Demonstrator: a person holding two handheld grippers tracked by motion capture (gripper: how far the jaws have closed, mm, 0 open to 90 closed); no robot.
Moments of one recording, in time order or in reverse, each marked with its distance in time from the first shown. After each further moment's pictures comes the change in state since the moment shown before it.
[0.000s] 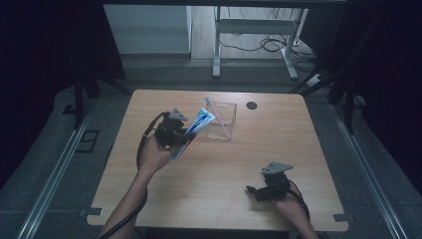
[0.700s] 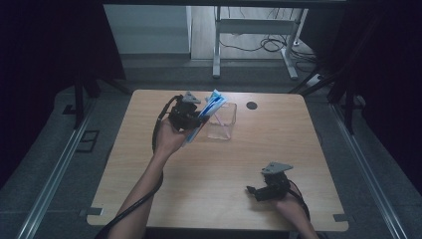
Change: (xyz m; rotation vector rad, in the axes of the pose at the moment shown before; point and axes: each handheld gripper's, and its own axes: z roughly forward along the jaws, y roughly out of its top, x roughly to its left) left arm 0.004 0.053 0.021 -0.097 0.009 0.032; right arm 0.000 0.000 0.000 0.001 0.002 -0.001
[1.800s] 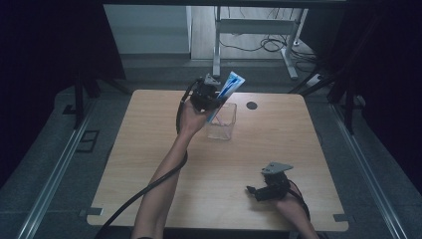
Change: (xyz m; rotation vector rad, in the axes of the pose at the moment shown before) left arm 0.014 0.055 0.064 -0.088 0.018 0.019; right arm 0.000 0.000 0.000 -0.002 -0.001 0.000
